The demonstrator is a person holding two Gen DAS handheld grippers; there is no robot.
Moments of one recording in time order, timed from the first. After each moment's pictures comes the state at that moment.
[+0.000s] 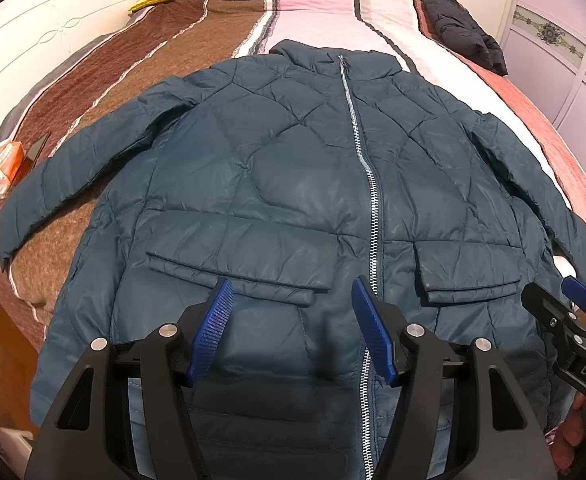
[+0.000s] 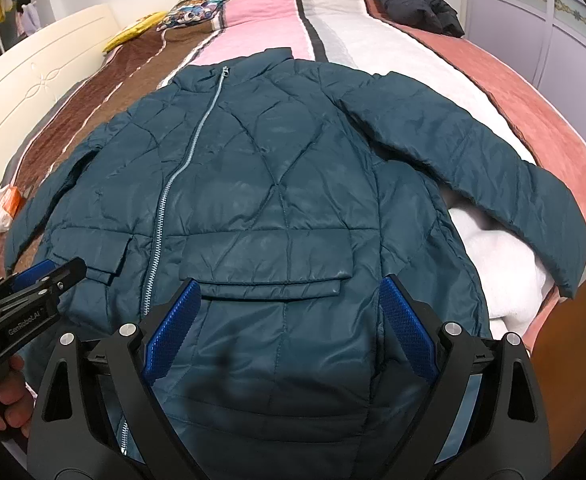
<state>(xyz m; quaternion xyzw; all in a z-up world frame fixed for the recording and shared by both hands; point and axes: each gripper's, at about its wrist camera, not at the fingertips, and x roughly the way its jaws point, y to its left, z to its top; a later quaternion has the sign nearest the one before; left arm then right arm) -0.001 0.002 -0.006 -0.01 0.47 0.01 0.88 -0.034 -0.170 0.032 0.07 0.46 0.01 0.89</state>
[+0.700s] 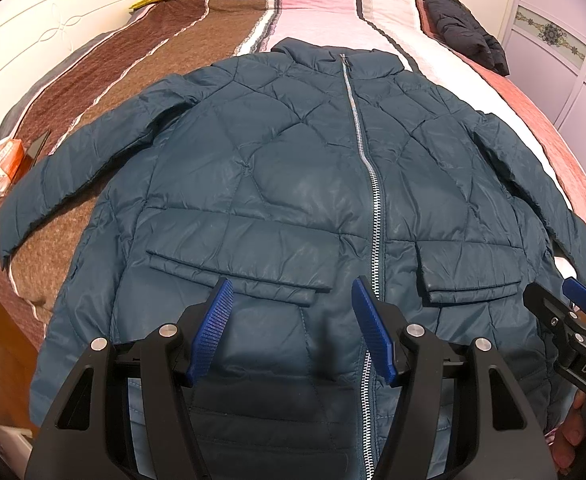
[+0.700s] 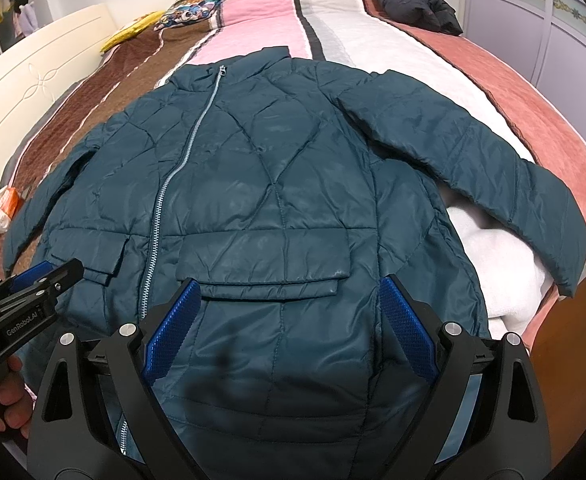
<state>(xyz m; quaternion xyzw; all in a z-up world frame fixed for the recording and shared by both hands) -0.006 0.003 -0.011 -0.01 0.47 0.01 0.88 -0.034 -0.172 0.030 0.07 0.46 0.01 0.88</state>
